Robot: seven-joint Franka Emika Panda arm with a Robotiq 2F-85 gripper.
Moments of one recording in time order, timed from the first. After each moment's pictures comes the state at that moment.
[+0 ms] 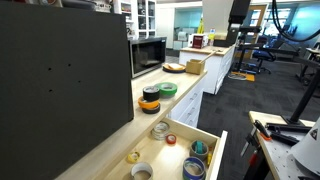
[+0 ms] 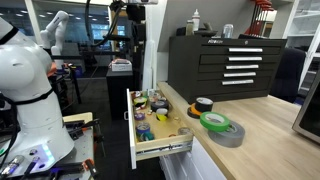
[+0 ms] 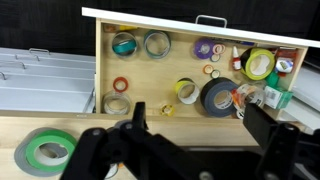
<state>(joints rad) 0.03 -0.62 0.07 -2.40 0.17 1.88 0.14</state>
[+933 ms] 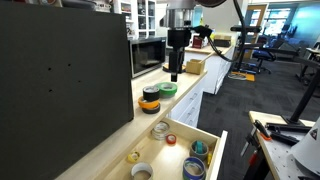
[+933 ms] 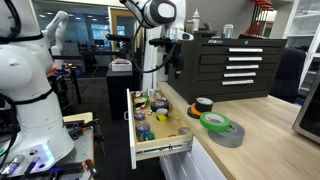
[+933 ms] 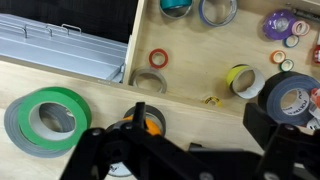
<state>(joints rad) -0.01 -0.03 0.02 -2.15 -0.03 2.12 -0.01</state>
